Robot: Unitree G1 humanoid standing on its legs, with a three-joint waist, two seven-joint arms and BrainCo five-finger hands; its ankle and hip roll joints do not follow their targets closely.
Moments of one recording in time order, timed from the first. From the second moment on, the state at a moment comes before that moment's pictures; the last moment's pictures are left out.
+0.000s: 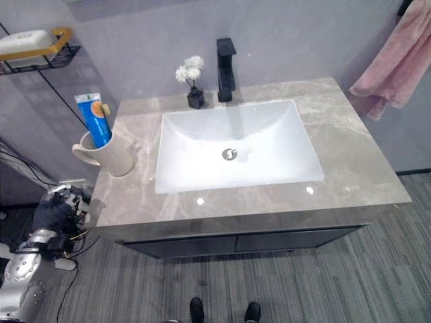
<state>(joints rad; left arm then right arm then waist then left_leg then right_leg) 0.14 0.63 0.10 0.09 -0.67 -0.23 -0.03 0.10 -0.38 -0.15 1.30 0.16 -0.11 -0.23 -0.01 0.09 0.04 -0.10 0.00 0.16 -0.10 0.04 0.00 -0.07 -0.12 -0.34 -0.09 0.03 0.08</state>
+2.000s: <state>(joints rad) -0.01 0.71 0.06 -0.01 -0.67 -0.20 0.04 -0.02 -0.37 0.01 1.24 0.12 -0.11 -0.22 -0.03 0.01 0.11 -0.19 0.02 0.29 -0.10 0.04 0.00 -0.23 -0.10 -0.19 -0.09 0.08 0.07</state>
